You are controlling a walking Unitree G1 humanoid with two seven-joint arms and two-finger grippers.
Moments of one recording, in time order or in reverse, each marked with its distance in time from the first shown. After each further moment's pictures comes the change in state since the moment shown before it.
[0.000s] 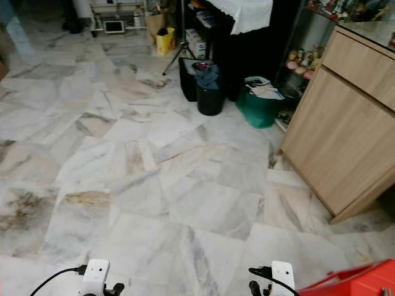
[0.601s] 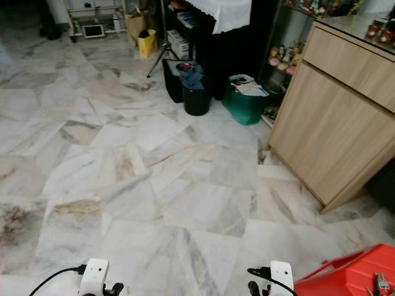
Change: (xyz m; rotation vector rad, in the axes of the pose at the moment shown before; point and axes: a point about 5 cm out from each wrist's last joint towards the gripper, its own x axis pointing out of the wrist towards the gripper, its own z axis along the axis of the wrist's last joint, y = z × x) left arm 0.000 -0.001 0.000 0.003 -0.003 0.001; right arm 0.000 0.000 -0.001 -0.003 0.003 -0.003
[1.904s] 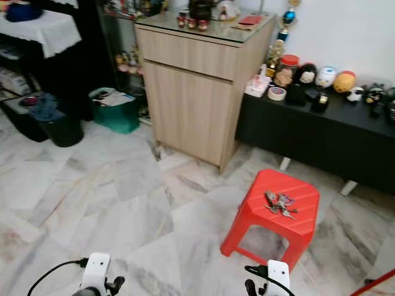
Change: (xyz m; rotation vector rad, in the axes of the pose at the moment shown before) left arm 0.004 -0.002 0.016 0.040 -0.032 -0.006; right arm 0.002 0.010 -0.002 0.056 0.001 -0.011
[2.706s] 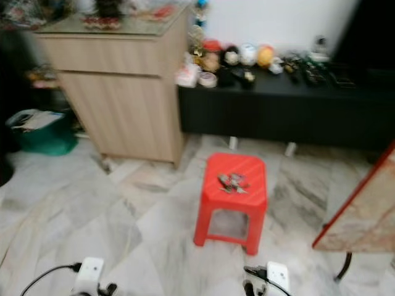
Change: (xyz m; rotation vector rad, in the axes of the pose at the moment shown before) left arm -0.002 -0.003 -0.010 -0.001 0.044 -0.017; right arm -0.001 -0.006 0.000 0.027 -0.015 -0.021
